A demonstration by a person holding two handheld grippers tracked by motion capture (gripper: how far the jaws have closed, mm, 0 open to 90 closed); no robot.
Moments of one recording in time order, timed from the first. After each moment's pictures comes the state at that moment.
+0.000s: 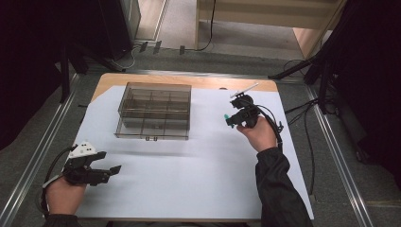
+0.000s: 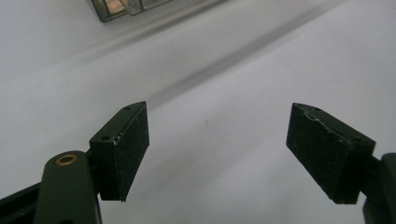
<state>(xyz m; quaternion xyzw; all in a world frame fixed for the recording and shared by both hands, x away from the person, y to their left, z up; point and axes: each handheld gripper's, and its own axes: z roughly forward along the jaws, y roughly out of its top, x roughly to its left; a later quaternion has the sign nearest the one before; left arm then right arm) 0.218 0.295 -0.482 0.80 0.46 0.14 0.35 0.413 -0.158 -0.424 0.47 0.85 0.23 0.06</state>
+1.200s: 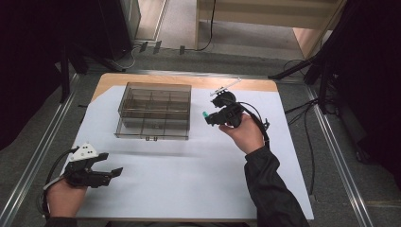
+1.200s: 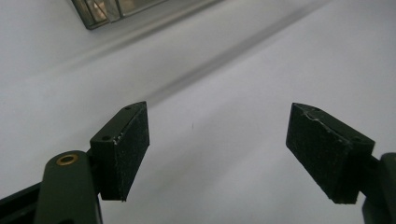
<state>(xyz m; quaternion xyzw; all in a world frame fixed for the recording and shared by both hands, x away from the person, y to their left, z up) 0.212 0.291 -0.482 0.81 0.44 0.14 0.36 0.385 -0.104 -0.390 0.38 0.87 0.29 0.06</state>
